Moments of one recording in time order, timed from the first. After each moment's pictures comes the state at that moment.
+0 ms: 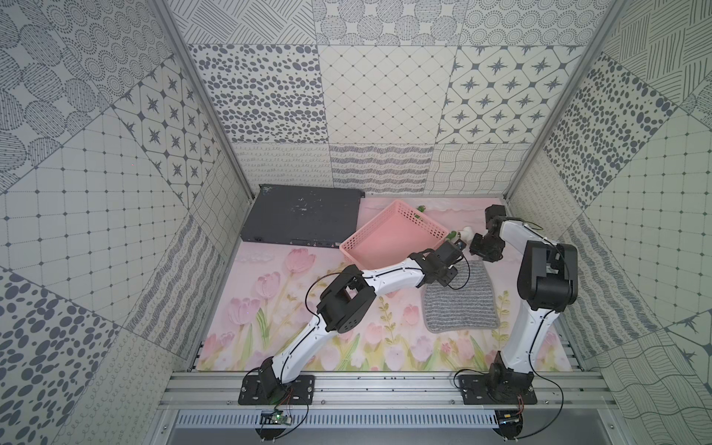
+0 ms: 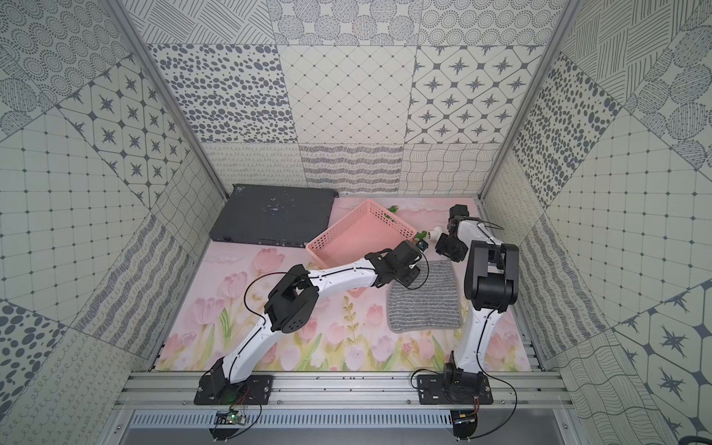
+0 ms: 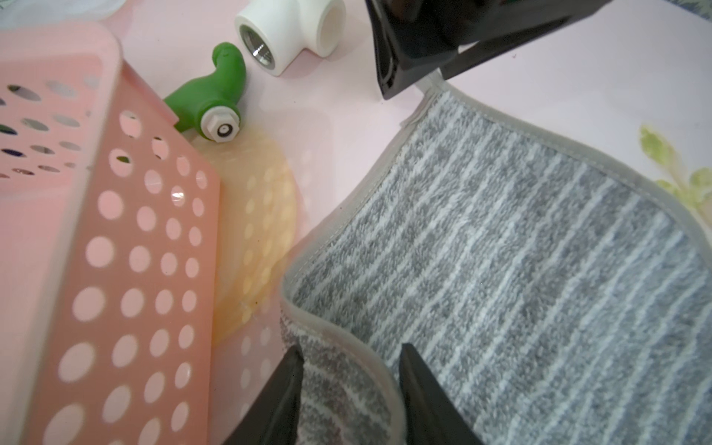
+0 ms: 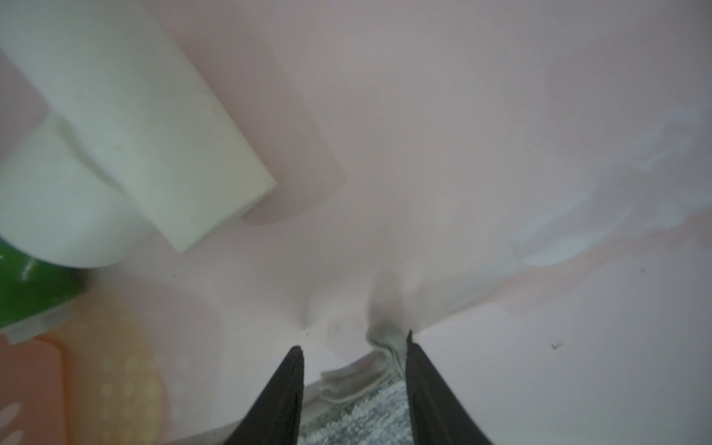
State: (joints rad) left arm -0.94 2.46 2.03 -0.39 -0.13 -0.07; right arm -0.11 2.01 1.46 -0.75 0.03 0.38
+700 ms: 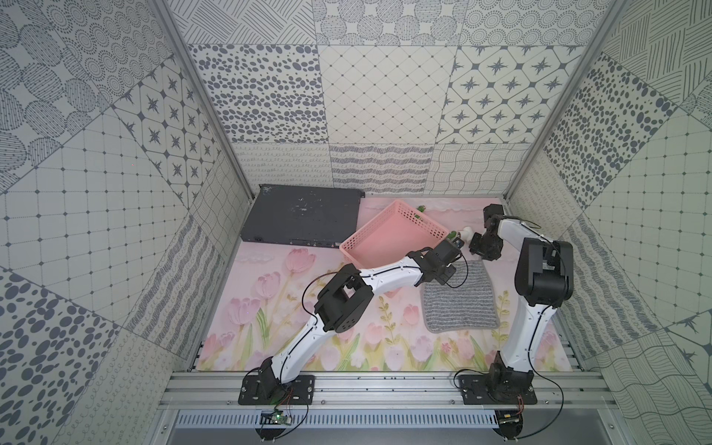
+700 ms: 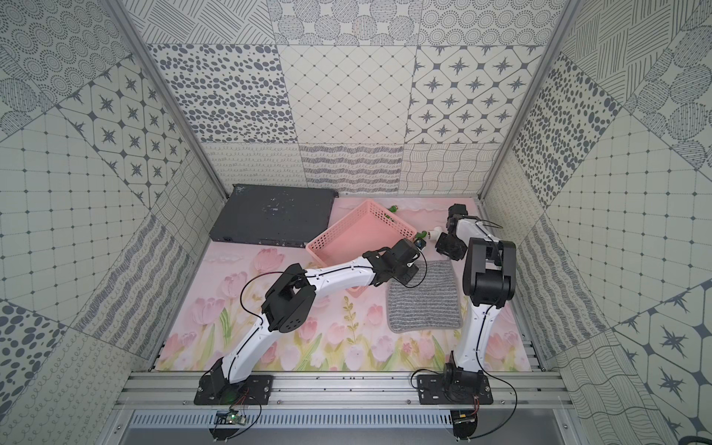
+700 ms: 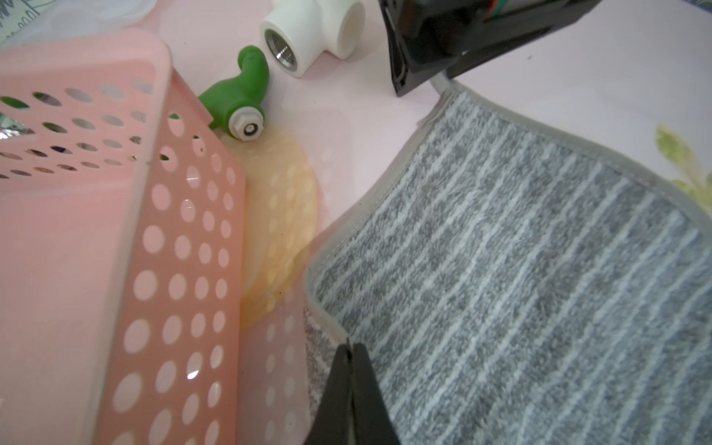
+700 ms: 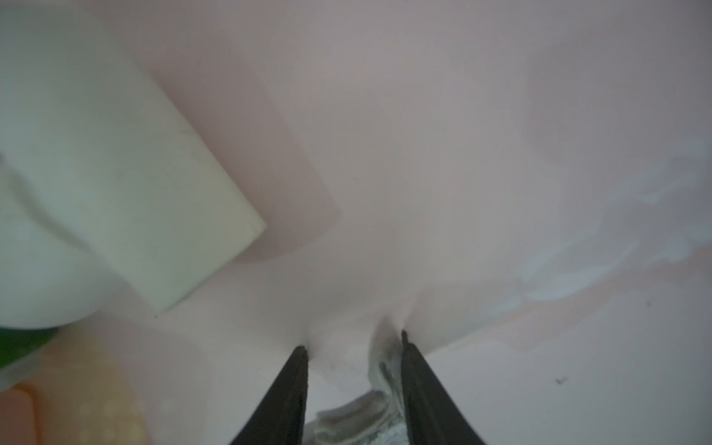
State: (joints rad) left arm -0.93 2.43 2.01 -0.40 -0.15 -0.07; right arm -0.11 2.06 1.50 -0.76 0.07 0.39
